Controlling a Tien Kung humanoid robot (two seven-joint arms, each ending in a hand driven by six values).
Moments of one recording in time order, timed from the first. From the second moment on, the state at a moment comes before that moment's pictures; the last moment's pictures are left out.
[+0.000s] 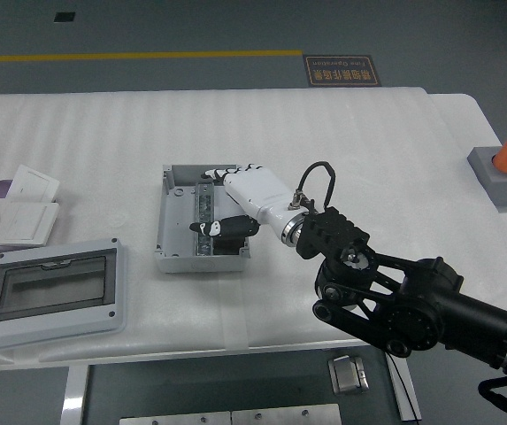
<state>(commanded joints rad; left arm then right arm) 0.02 0.26 -0.19 -0.23 0.52 0.07 0.04 0.68 -0.16 0.48 1.27 -1.98 -0.20 -0.33</state>
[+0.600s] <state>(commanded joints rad) 0.01 0.26 -0.19 -0.23 0.52 0.07 0.04 0.69 -0.32 0.44 1.09 -1.92 -0.15 -0.42</state>
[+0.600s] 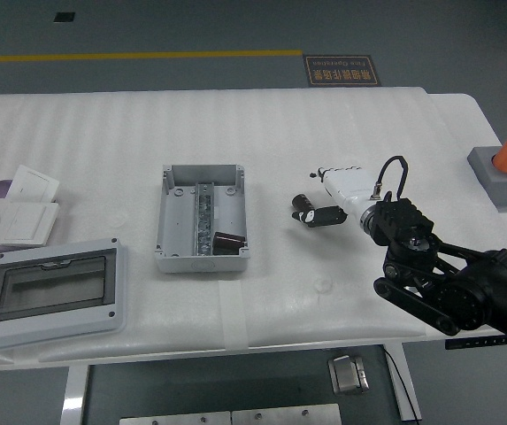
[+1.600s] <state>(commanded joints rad) 0.01 0.26 -0.21 -0.24 0.54 0.07 0.04 0.69 -0.28 0.37 1.05 -1.92 -0.20 -0.40</state>
